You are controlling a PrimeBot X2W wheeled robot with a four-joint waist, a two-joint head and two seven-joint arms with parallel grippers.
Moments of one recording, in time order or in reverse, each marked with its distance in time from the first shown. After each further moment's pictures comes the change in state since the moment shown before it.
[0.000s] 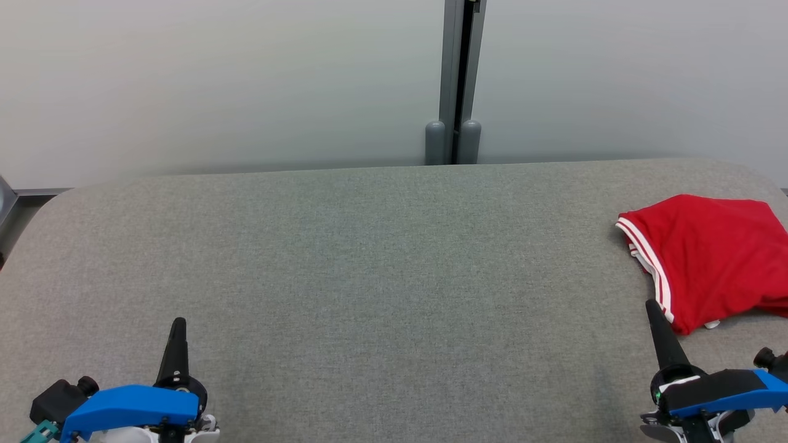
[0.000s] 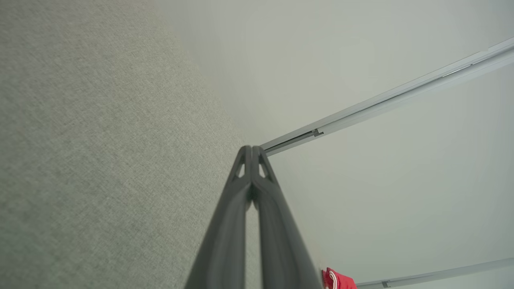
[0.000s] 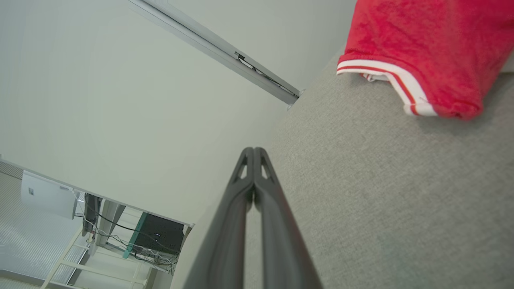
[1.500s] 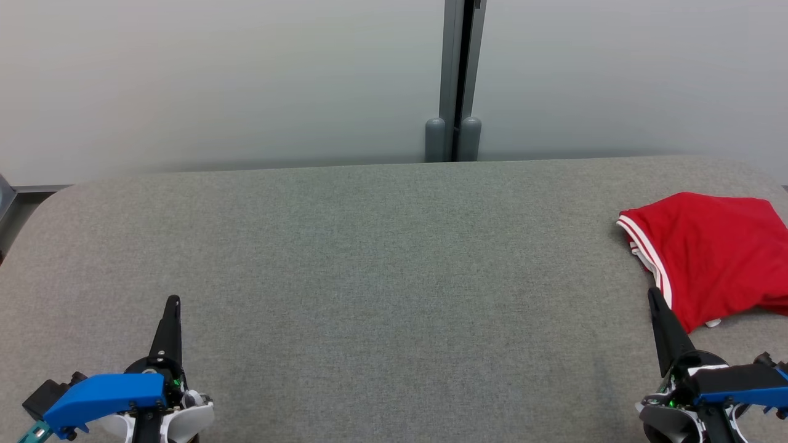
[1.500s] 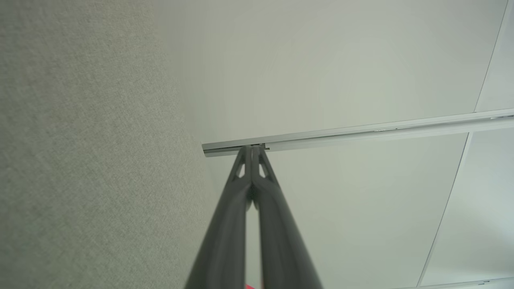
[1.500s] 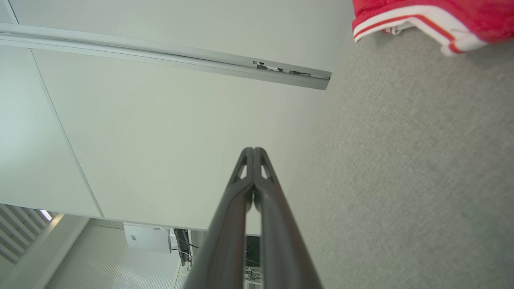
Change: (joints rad) left arm -0.027 -0.055 0.094 -0.056 -0.309 -0.017 0.104; right arm -0.031 0.000 0.001 0.015 0.422 0.000 0.040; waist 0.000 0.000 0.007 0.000
